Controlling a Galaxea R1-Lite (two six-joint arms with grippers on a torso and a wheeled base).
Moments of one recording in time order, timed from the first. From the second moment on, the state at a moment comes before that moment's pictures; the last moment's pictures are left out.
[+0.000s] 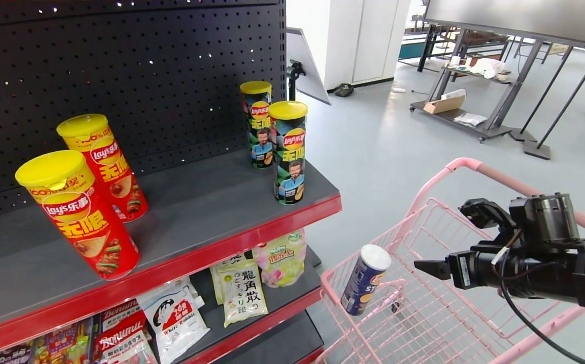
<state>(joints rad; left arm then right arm) -0.15 0.10 0.00 0.01 0.02 0.00 0.19 1.69 -0.53 -0.46 0.12 0.00</state>
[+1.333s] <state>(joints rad) -0.15 0.10 0.00 0.01 0.02 0.01 0.37 1.95 -0.27 -1.25 0.01 0.13</state>
